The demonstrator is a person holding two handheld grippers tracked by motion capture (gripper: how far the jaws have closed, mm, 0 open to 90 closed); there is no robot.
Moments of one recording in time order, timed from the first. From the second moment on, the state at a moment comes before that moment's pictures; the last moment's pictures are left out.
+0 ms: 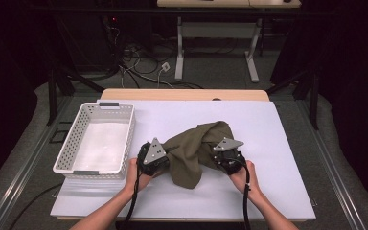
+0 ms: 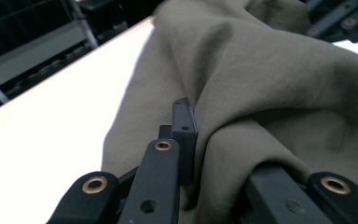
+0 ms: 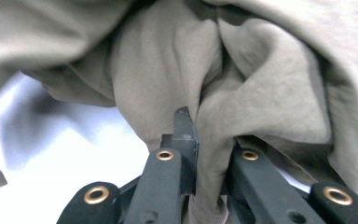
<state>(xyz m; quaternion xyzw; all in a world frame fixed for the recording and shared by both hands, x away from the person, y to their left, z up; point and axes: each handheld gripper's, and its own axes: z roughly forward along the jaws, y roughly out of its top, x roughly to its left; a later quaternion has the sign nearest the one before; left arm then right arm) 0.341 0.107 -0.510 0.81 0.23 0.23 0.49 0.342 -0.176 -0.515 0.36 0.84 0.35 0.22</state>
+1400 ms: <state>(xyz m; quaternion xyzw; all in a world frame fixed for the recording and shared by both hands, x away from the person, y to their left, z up) 0.354 0.110 -0.521 0.82 0.28 0.23 0.45 0.322 -0.192 -0.483 0.36 0.80 0.38 0.28</state>
